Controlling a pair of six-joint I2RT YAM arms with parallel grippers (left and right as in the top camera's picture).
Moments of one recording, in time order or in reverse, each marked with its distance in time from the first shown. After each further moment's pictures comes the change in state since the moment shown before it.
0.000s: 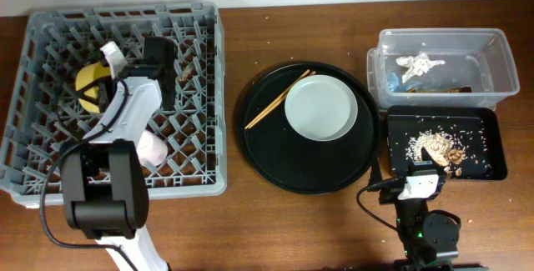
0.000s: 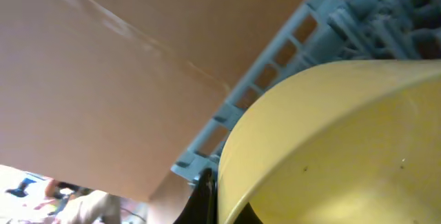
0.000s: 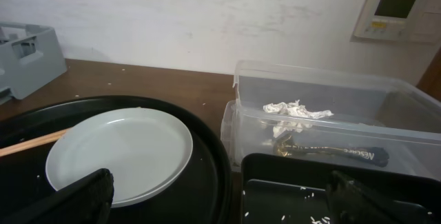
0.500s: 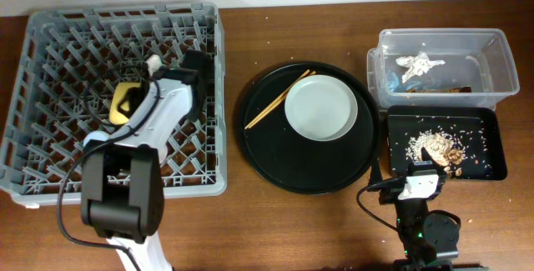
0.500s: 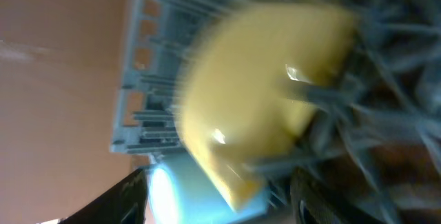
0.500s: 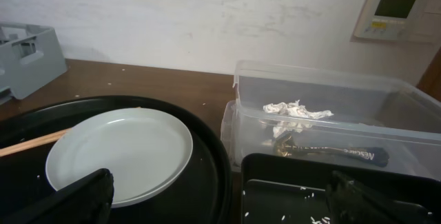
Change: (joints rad) left arm -0.182 -0.008 0.008 -0.296 0.424 0.044; right arm 0.000 0.000 0.000 0.000 0.000 0.000
